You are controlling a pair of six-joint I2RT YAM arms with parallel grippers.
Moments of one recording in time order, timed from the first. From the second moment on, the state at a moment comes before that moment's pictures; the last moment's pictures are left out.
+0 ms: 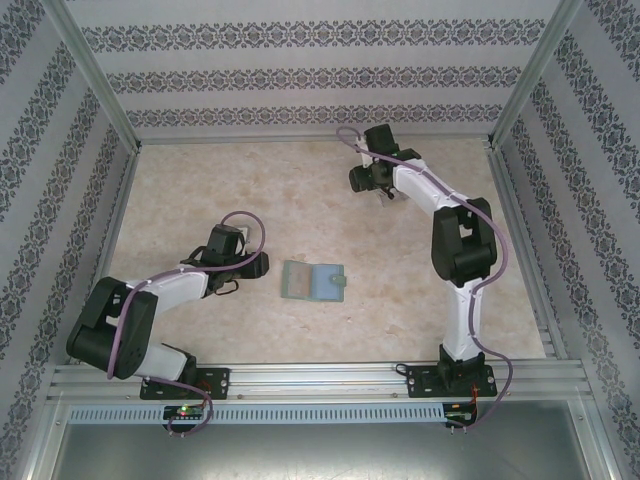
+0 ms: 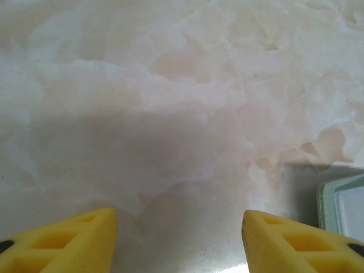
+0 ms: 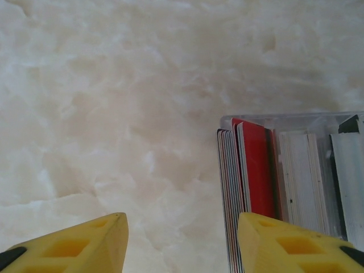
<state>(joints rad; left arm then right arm) -0.31 1.43 0.55 -0.02 0.13 -0.37 0.30 2.11 1.74 -0.61 0.02 0.01</state>
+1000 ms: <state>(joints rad) -0.31 1.52 0.61 -0.03 0.18 -0.37 0.35 2.15 1.76 -0.70 0.24 0.00</state>
